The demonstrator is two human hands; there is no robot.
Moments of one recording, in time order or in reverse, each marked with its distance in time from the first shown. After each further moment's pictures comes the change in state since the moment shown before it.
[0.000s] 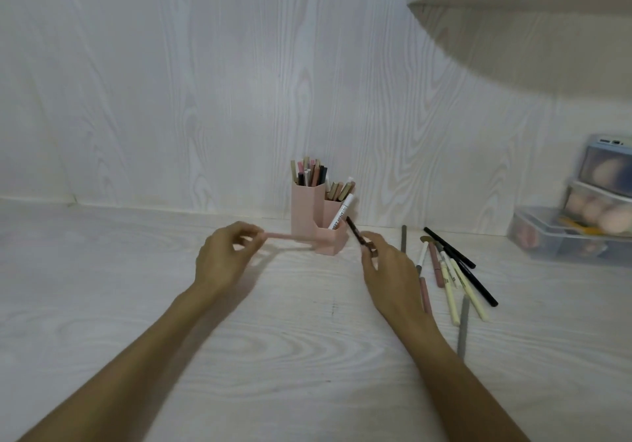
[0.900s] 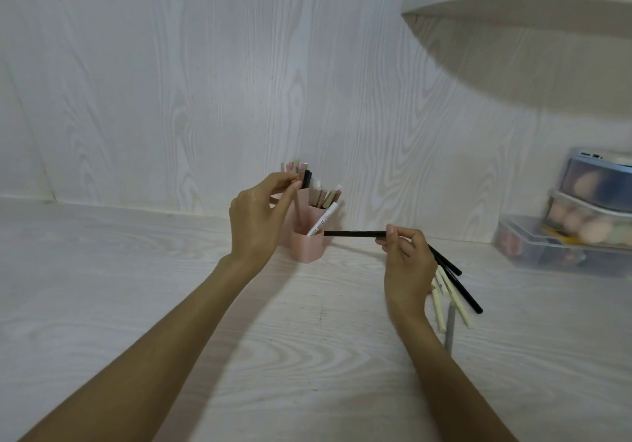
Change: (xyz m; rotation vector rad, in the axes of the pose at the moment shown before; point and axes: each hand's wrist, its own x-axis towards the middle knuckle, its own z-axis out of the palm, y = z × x) left_hand 0.023 0.079 0.027 -0.216 0.306 0.319; right_hand 0.010 -0.002 -0.017 0.671 0.424 0.294
